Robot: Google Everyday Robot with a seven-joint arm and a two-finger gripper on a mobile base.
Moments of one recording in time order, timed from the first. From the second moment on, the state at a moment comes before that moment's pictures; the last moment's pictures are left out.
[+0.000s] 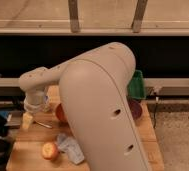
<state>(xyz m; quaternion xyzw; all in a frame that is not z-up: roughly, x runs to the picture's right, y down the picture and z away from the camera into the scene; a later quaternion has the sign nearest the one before) -0.292 0.144 0.737 -0.43 -0.06 0.23 0.87</state>
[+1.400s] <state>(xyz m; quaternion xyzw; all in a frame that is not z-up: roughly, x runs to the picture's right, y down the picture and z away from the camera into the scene) -0.340 0.203 0.801 -0.47 -0.03 0.16 0.87</state>
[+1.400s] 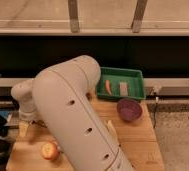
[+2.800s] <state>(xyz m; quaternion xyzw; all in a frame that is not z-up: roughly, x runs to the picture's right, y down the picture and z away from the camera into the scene) -0.310 0.208 0.810 -0.42 -0.01 0.25 0.87</state>
